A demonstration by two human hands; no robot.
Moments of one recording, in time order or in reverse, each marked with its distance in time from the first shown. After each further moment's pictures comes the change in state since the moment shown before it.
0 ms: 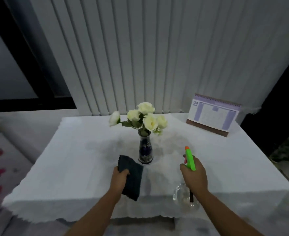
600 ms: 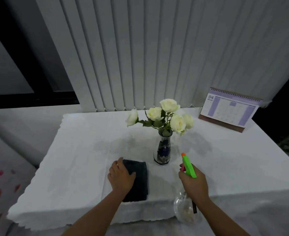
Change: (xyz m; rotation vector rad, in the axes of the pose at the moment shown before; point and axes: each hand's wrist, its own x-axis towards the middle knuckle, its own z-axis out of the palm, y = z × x) left_hand 0.063 0.001 -0.063 1.002 0.218 0.314; right_hand -0.028 -0.019 0.099 -0.025 -0.006 0.129
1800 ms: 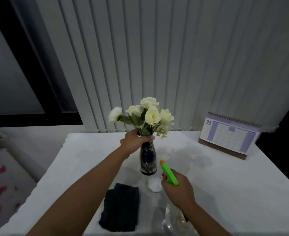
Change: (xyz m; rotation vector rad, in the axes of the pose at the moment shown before) left_hand 0.078 0.183 -0.125 -0.502 -0.158 0.201; right_hand 0.049 -0.054 -0.014 -0.149 -0.216 -0.289
